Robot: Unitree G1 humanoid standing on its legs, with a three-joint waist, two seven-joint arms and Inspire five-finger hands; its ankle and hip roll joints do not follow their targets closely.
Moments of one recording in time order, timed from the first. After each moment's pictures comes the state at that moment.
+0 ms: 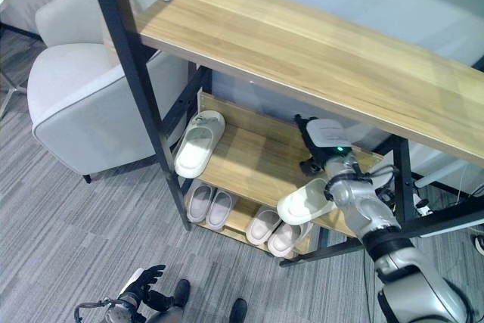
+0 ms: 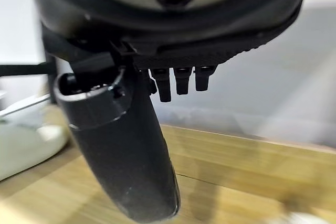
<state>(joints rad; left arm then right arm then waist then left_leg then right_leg) 0.01 0.29 -0.31 0.97 0.16 -0.11 0.12 -0.53 -0.72 0.37 0.50 -0.62 -0.02 -0.20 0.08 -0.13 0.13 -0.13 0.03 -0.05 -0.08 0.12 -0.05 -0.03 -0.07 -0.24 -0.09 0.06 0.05</state>
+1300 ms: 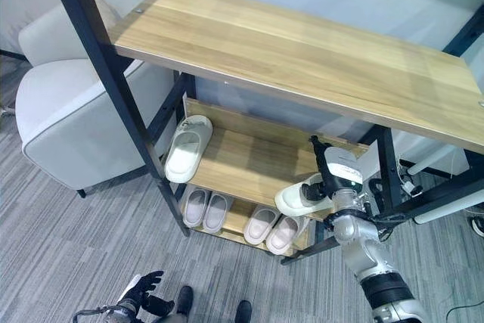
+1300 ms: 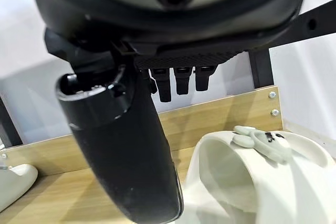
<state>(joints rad) 0.04 0.29 -0.27 0.94 0.16 -0.07 0.12 -0.20 -0.61 0.18 0.27 -0.55 0.05 -0.25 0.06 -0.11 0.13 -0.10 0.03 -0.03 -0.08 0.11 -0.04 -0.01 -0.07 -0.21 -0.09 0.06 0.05</state>
